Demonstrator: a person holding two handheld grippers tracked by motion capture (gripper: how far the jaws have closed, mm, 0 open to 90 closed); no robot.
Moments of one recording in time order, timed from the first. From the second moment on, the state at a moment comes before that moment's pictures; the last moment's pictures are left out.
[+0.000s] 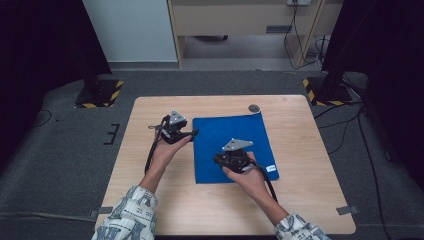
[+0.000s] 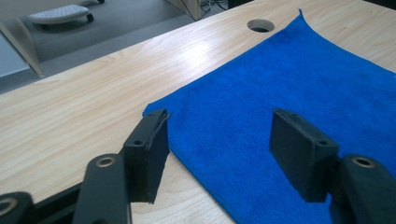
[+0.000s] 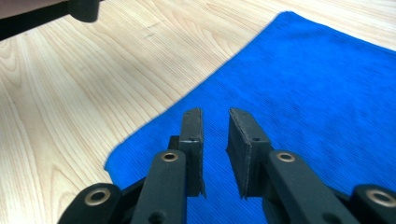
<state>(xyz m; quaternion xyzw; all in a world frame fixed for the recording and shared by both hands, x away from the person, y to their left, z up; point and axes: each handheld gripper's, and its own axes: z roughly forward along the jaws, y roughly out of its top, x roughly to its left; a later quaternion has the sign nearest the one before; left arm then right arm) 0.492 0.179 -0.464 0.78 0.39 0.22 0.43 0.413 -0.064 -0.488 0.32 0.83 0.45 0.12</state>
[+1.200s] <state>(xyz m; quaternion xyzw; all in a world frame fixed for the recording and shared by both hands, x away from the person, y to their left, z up) 0.491 0.200 -0.462 0.78 0.41 0.20 0.42 0.396 -0.004 -0.507 0.25 0.87 0.41 0.11</state>
